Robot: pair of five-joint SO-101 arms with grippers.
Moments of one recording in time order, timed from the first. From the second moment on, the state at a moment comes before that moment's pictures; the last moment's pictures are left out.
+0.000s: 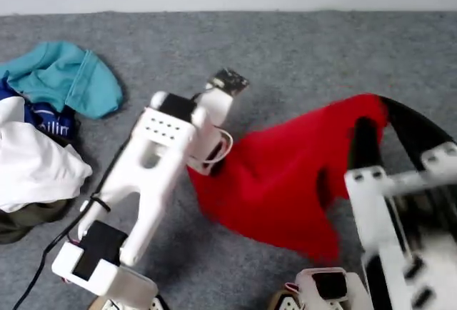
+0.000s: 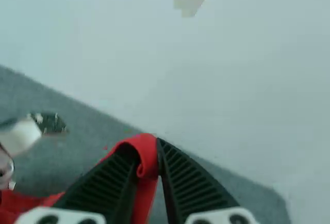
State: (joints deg) left arm 18.0 2.9 4.7 90.6 -3.6; right arm -6.3 -43.8 -34.5 96.3 23.7
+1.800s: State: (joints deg) left arm 36.7 5.8 11.4 93.0 -8.0; right arm -5.1 39.0 -58.4 85.0 20.6
